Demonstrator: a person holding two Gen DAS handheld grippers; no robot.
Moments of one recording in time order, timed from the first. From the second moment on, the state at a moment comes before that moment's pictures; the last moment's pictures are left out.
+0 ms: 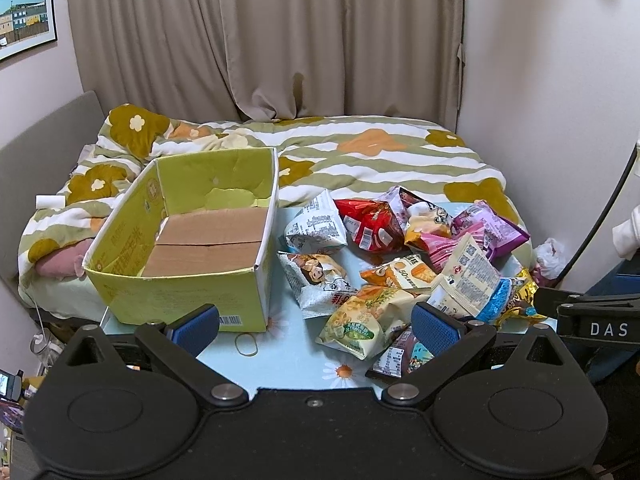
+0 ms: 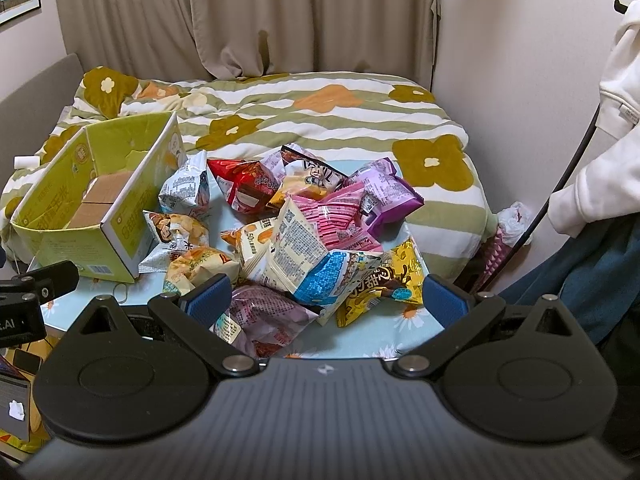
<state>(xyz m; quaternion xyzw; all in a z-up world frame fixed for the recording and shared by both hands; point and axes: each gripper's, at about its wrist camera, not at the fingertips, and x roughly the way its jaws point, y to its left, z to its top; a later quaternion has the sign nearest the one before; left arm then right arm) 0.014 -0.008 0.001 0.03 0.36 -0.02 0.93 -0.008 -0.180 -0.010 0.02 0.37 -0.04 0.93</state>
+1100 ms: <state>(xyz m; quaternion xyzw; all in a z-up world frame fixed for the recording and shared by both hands) 0.100 -0.005 -0.077 0.09 0.41 -0.18 0.89 0.038 -0.194 -0.081 0.19 0.45 -0.03 0.87</state>
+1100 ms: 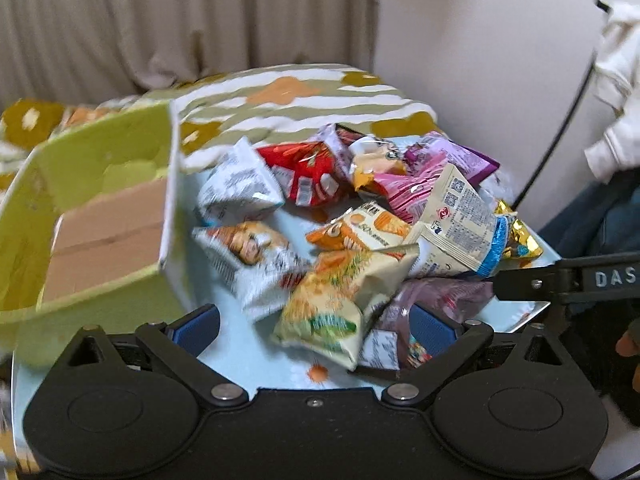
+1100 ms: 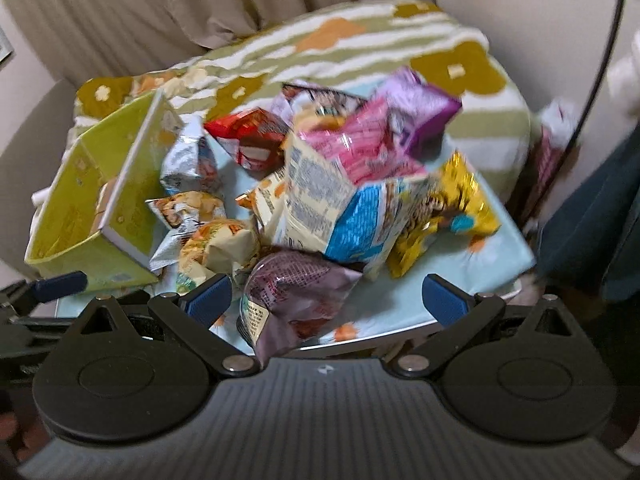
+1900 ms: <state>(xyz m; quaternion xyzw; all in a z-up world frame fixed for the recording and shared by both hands) 0.153 -0.056 -0.149 0.29 0.40 -0.34 0.80 0.091 -0.183 -0.155 0.33 0.49 -0.09 0.80</state>
